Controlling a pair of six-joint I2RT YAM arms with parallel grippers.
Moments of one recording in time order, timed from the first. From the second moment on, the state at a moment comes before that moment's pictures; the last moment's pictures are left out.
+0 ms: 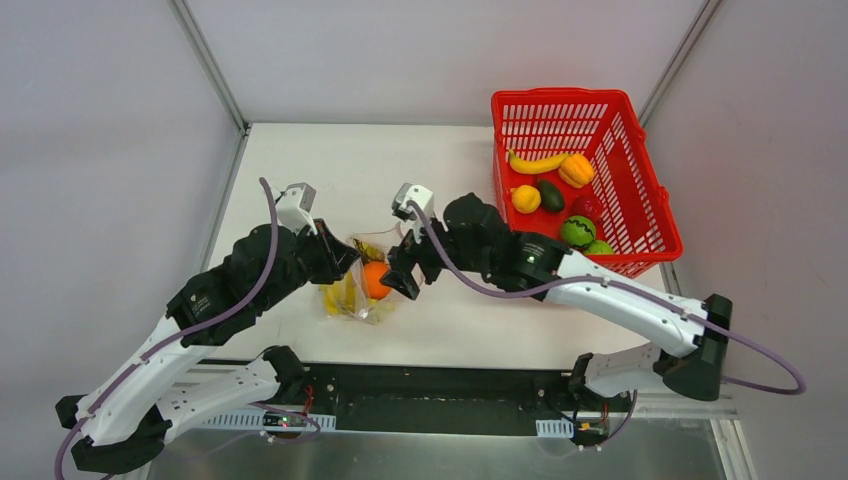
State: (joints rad) left arm -0.86 0.70 1.10 -0.82 -0.30 -0.70; right arm 1.13 1.36 1.33 -0.41 -0.12 0.11
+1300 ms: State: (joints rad) left arm -0.86 0.71 1.07 -0.81 -0.32 -0.68; right arm 0.05 1.57 1.29 -0.68 0.21 0.31
